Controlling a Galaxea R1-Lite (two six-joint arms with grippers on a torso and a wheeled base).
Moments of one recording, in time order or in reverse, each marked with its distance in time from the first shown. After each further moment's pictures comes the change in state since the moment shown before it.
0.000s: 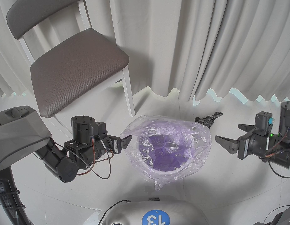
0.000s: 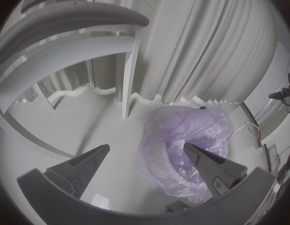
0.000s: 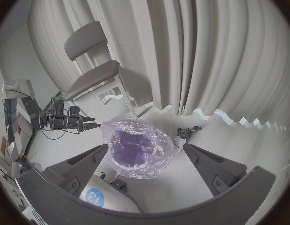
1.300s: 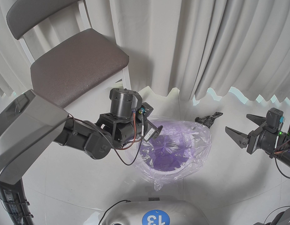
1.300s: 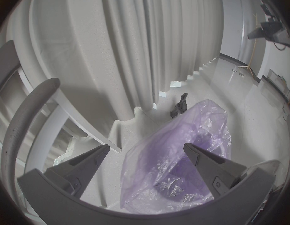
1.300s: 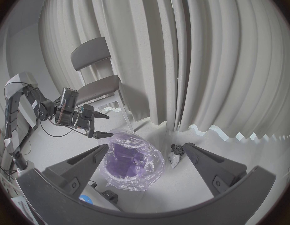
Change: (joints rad) left arm -0.200 0.082 -0.541 0.505 0.115 0.531; right arm -0.107 -0.004 0.081 -0.216 0.105 -0.125
